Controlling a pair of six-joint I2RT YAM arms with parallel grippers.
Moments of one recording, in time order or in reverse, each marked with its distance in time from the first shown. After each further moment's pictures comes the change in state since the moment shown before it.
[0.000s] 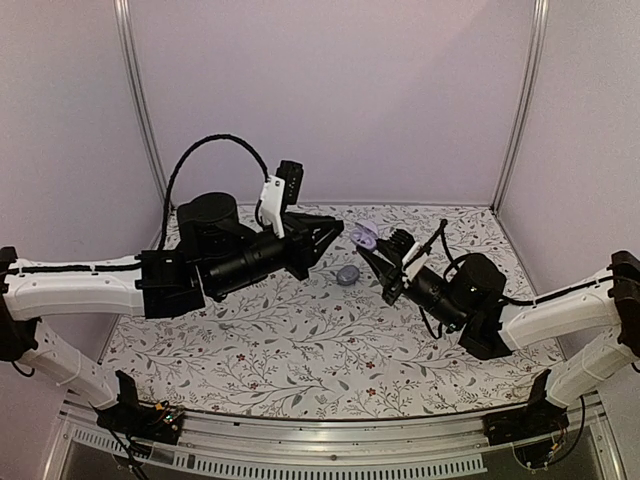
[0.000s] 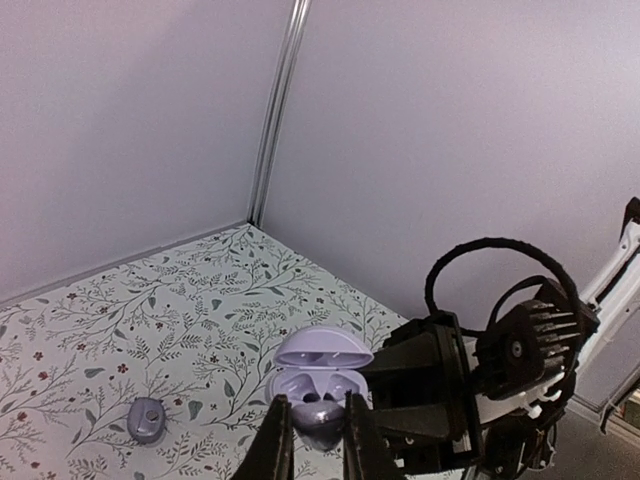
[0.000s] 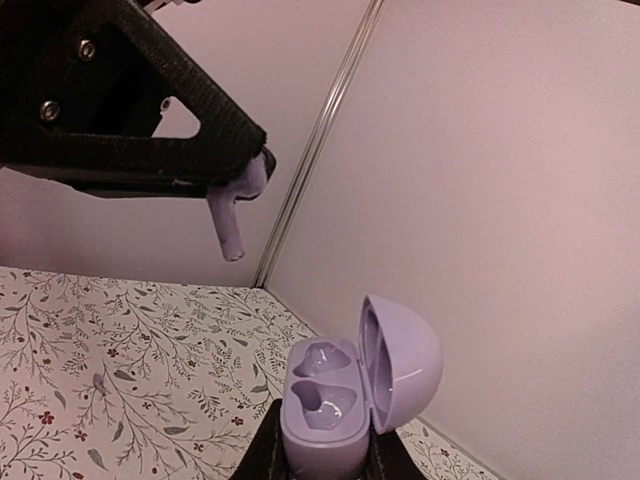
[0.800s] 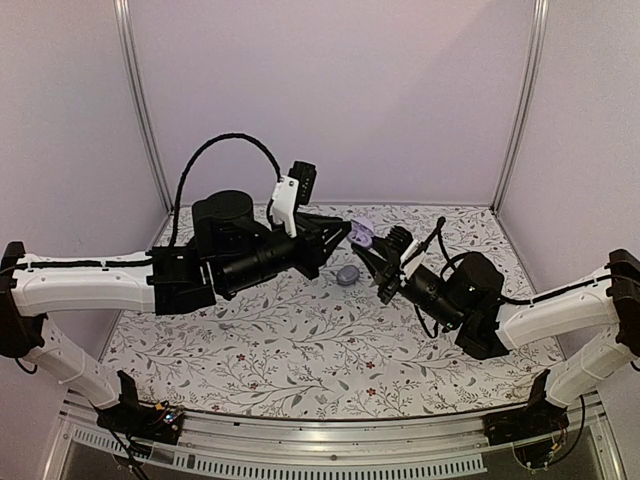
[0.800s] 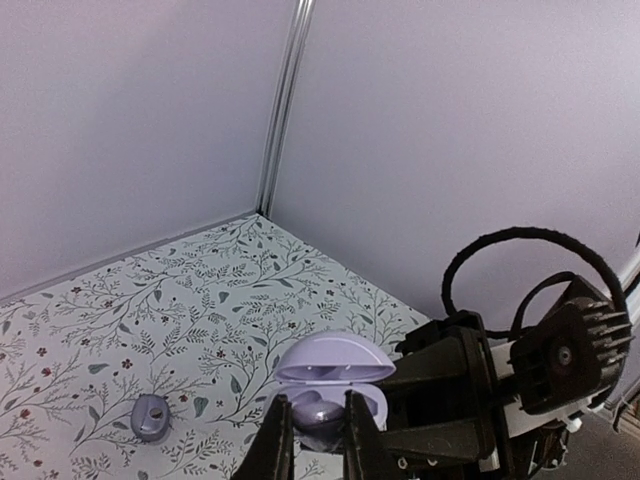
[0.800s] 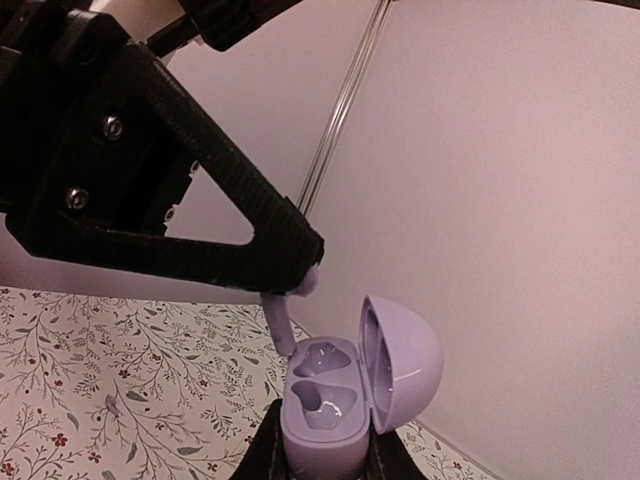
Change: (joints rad) left arm -0.011 0.066 0.056 -0.030 -0.030 0.008; right arm 0.021 0.021 0.032 0.019 -0.004 0.021
